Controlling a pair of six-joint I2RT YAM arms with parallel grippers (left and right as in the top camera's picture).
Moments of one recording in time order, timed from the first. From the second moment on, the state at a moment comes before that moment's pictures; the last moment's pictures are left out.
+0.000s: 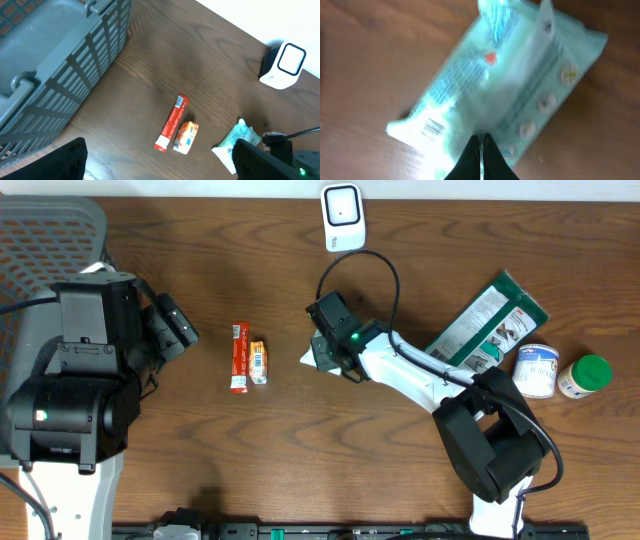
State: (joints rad) left arm -0.08 1.15 1.54 -1.23 -0.21 -0.56; right arm 0.67 2.00 1.31 -0.49 0.08 0.40
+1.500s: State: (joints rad) left arm -0.08 1.15 1.54 -1.23 -0.21 -0.56; right arm 0.66 2.08 1.41 -0.54 0.02 0.30
